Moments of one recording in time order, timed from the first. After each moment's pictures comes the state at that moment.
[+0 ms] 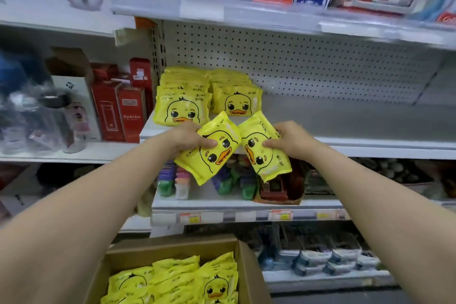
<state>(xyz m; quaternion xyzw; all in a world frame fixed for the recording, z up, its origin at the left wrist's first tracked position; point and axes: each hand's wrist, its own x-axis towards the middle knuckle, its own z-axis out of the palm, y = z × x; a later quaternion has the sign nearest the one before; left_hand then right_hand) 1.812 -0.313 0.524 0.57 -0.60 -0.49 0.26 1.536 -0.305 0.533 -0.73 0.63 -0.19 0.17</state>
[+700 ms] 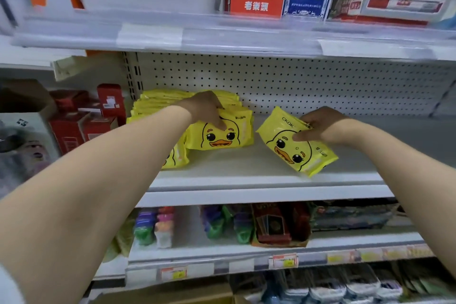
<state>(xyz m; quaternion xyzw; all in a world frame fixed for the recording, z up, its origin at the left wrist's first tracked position) 1.729 -0.483 0.612 0.59 -0.78 -0.17 0.12 1.438 -0.413 0.609 -0.73 0.66 -0.10 0.12</state>
